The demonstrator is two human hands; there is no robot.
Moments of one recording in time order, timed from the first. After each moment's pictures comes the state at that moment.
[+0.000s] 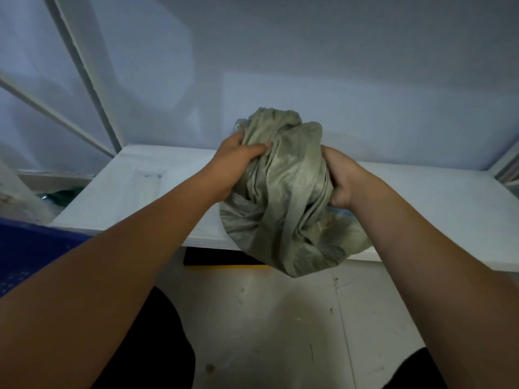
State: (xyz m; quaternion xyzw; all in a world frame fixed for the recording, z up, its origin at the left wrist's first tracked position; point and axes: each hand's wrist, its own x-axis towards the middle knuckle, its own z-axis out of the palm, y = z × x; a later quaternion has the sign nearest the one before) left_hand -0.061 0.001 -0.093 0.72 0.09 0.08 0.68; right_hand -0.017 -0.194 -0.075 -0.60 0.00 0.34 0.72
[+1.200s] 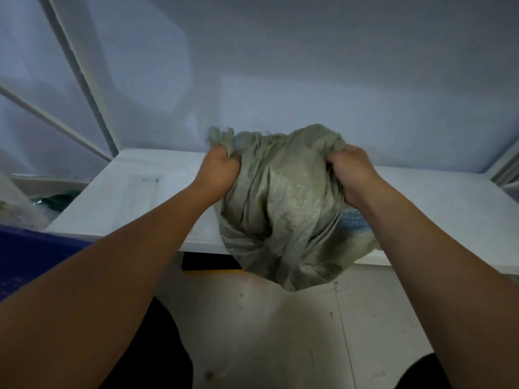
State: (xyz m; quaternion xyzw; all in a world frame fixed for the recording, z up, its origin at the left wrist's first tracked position) left_hand -0.052 0.025 -0.120 0.81 0.11 0.16 0.56; right_hand 0.000 -0.208 -0.081 -0.73 0.02 0.08 0.68
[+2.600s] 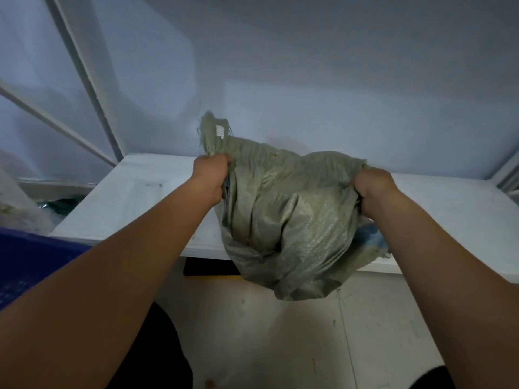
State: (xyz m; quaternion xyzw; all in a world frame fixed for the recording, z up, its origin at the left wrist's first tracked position) left_hand -0.059 0.019 -0.092 0.57 0.31 0.11 0.75; right_hand 0.038 -0.239 -0.106 -0.79 0.16 0.05 0.59
